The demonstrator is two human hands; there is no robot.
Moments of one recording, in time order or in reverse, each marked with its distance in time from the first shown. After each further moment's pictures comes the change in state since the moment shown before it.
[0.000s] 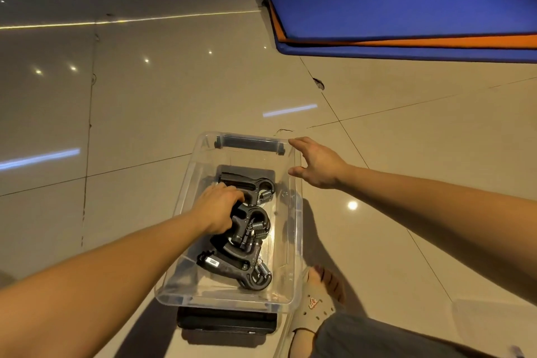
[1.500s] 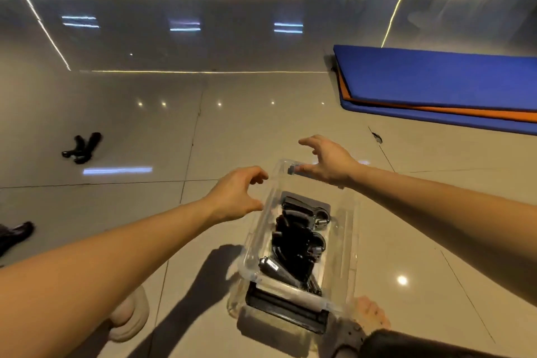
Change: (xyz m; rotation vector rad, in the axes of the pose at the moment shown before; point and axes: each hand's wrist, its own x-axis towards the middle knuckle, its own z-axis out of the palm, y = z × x) left_hand -0.155 -0.029 -0.115 -0.493 0.384 -0.164; right_hand -0.014 -0.156 -0.060 0.068 0.083 -0.222
